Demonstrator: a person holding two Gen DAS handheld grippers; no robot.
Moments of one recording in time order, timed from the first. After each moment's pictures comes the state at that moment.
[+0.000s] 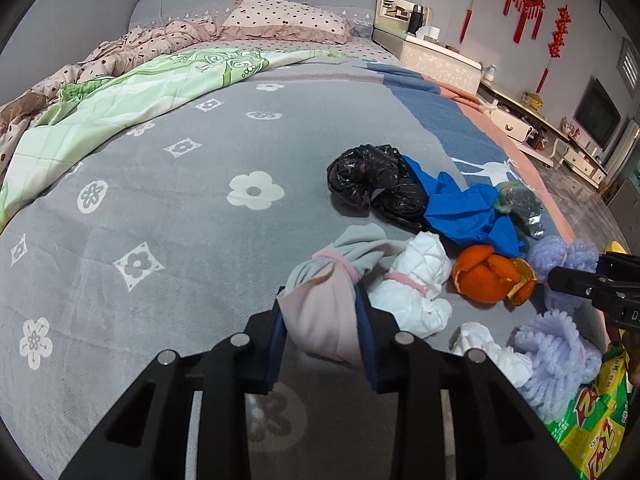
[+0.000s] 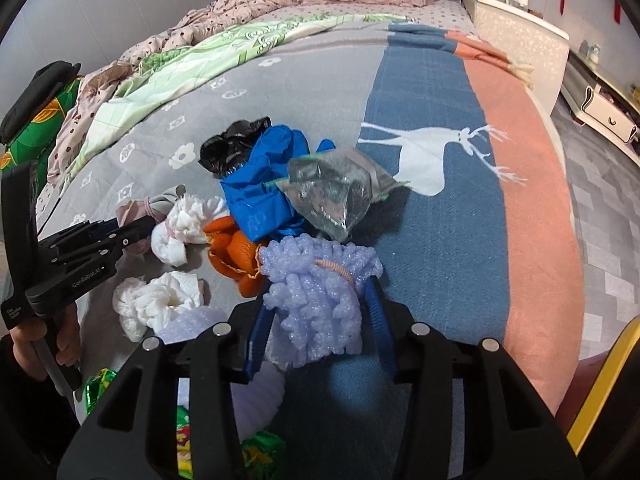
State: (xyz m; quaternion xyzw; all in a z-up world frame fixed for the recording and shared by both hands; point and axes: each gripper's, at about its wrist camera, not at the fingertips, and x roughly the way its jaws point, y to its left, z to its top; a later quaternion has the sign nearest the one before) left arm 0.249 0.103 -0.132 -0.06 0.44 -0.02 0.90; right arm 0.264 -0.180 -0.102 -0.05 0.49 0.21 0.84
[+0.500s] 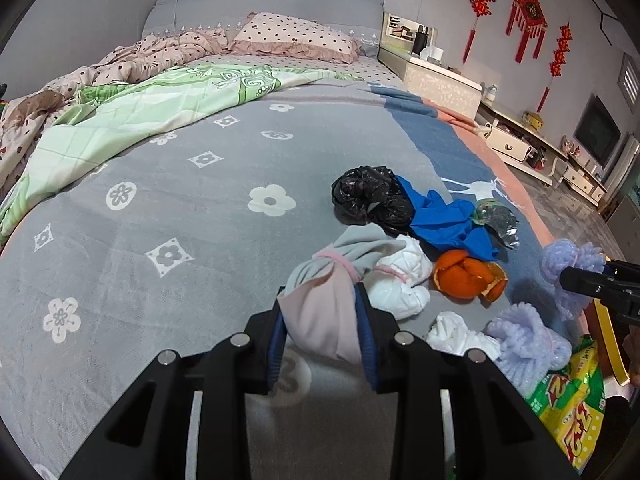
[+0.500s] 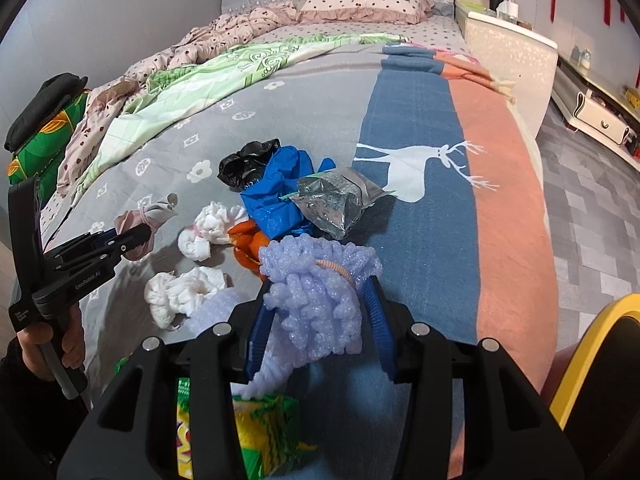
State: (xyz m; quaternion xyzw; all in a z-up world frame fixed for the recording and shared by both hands) left arm 0.215 0.110 -0.107 -0.08 0.41 -0.01 0.91; right arm 0.231 -0.197 -0.067 -0.04 0.47 0.21 0.86
